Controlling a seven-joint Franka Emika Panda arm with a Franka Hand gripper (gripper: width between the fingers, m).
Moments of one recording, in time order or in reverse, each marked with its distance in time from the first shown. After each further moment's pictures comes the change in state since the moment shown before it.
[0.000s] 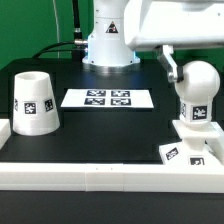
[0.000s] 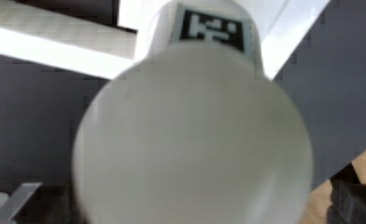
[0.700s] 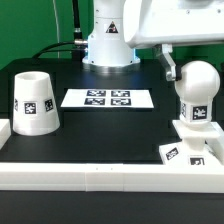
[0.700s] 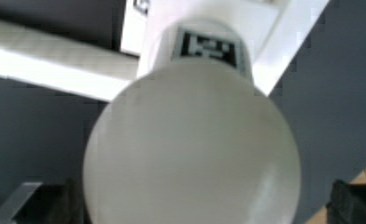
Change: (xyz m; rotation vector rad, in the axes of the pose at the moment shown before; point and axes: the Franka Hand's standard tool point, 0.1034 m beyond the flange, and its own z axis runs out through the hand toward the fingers) arm -0.009 -0.001 0.001 0.046 -0.214 0.001
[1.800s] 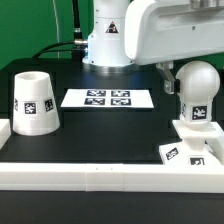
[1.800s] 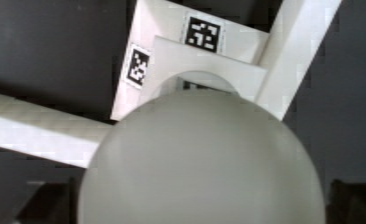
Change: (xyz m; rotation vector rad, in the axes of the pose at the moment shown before) arm 0.001 0.002 0.012 0.053 -0.215 -0.014
